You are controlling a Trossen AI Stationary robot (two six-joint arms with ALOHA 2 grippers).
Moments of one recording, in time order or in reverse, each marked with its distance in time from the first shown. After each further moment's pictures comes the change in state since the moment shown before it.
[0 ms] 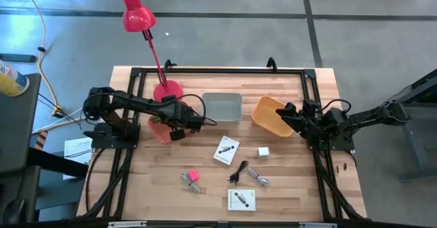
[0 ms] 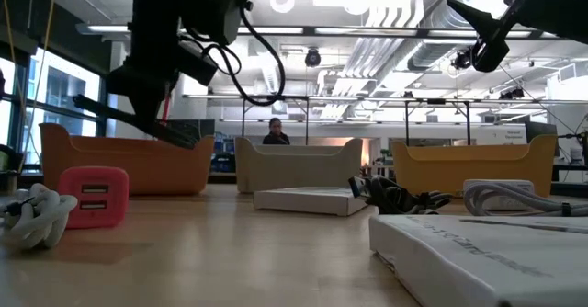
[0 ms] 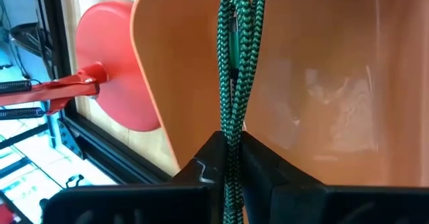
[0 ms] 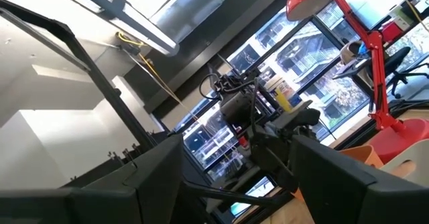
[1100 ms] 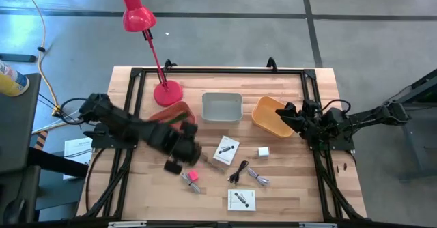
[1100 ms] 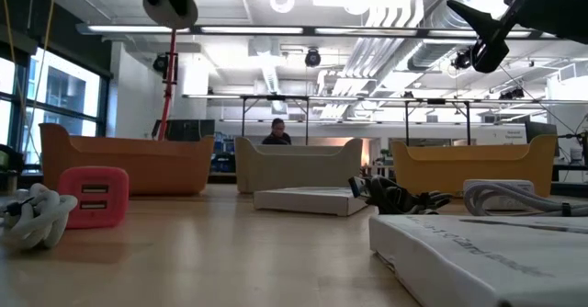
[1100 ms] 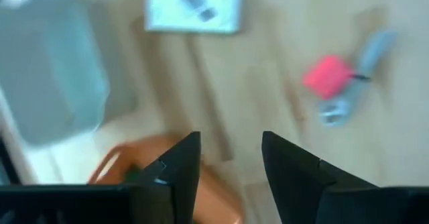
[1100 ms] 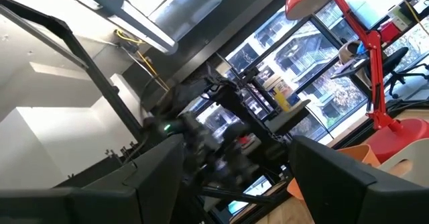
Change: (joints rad) left arm -0.424 -0.011 0.410 0.046 0.204 0.360; right arm 0.000 0.000 0.000 -0.006 -0.002 -0.010
